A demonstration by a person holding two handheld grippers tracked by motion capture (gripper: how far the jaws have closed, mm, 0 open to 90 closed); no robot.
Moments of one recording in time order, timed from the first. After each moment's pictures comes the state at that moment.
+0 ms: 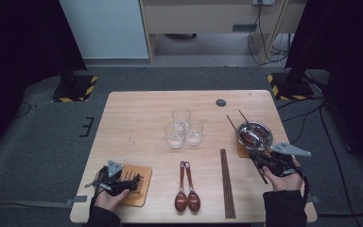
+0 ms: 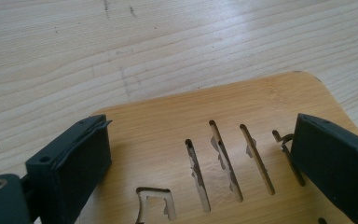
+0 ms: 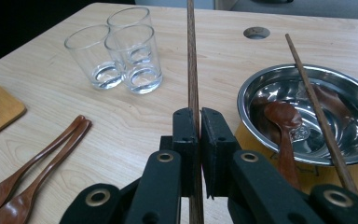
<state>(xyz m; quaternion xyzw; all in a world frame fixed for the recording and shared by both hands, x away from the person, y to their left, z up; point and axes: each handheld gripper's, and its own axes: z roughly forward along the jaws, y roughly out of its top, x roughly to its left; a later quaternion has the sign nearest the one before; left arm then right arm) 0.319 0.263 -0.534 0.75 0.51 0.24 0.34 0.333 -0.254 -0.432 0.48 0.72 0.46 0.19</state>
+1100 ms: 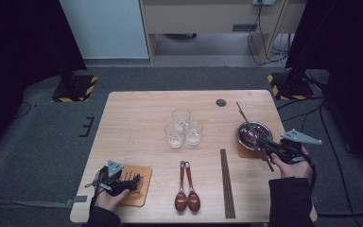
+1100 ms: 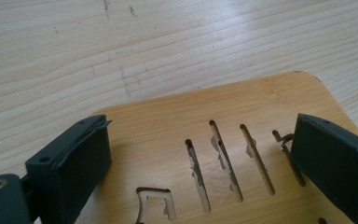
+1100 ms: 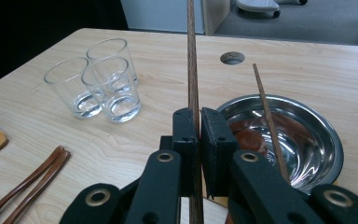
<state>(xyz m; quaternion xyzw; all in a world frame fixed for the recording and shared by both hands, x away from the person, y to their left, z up) 0.319 0.263 -0.534 0.75 0.51 0.24 0.34 0.361 -0.278 -0.417 0.49 0.70 0.48 0.21</state>
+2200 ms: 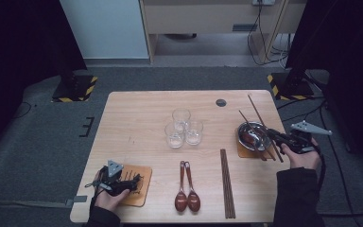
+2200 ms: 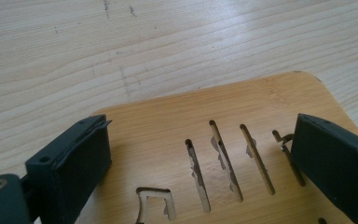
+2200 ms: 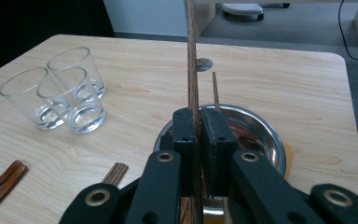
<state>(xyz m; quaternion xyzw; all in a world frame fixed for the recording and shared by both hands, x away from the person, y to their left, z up) 0.319 0.263 -0.534 0.75 0.51 0.24 0.34 0.392 -0.316 -0.420 0.50 0.69 0.47 0.22</state>
